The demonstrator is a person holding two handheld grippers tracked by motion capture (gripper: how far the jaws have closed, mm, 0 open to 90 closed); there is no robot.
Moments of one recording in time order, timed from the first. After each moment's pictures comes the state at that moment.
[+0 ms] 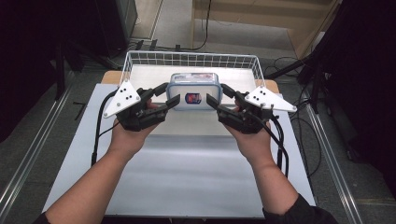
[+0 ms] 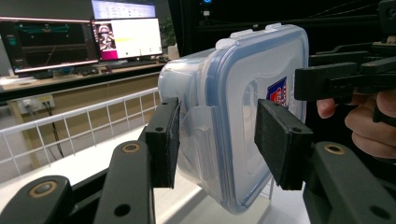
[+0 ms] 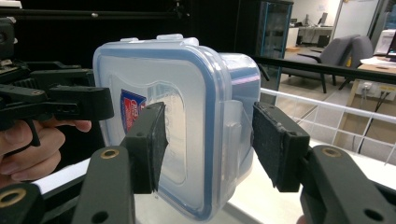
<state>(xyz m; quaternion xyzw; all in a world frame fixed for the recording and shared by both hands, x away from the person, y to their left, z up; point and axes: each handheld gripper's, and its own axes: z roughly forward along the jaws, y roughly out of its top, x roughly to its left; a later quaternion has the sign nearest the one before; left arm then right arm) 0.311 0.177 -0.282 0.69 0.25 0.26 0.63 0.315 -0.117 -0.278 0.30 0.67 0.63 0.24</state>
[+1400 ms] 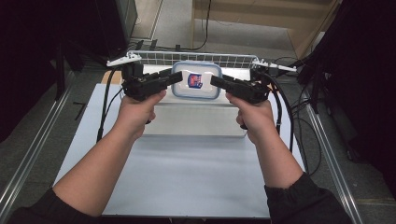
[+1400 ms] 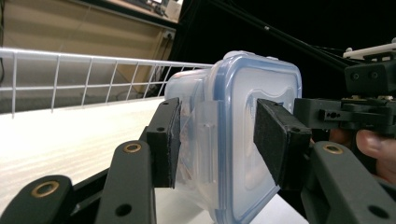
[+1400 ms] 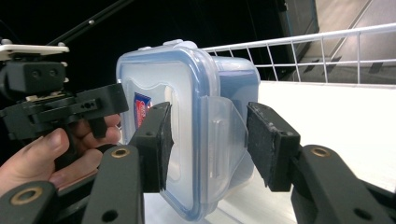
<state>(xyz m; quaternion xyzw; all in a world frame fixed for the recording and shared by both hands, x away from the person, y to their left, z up) 0.385 0.181 -0.270 0.65 0.42 0.05 0.63 0.388 -0.135 -0.267 0.43 0.66 0.61 0.02</state>
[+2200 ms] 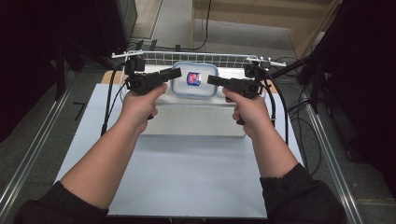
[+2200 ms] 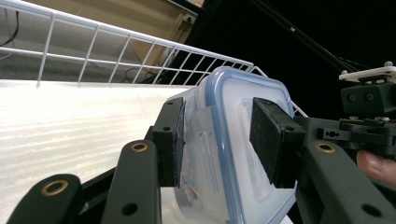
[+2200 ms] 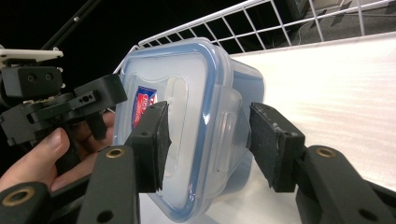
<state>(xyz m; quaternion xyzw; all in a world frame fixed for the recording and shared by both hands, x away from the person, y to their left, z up) 0.407 0.180 -0.277 0.64 0.48 0.04 0.60 0.419 -0.129 -0.284 0.49 0.65 0.57 -0.06</state>
